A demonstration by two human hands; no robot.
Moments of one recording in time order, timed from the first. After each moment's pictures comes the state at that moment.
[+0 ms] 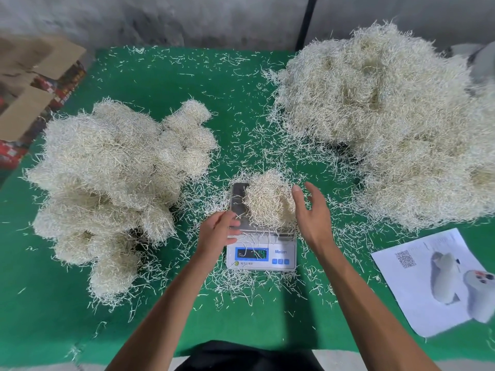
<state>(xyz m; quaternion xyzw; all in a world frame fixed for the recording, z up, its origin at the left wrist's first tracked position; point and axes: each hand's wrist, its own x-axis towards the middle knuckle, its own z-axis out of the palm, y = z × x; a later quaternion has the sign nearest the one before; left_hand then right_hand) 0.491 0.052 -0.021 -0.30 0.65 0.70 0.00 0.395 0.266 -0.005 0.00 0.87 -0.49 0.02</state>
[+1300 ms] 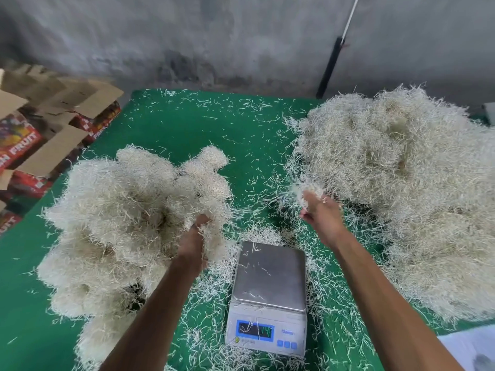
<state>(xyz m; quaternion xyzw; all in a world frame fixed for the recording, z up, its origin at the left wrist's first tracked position) 0.386 -0.034 0.023 -0.43 0.45 0.78 0.01 0.241 0.226 0.071 0.04 0.70 -0.67 0.22</state>
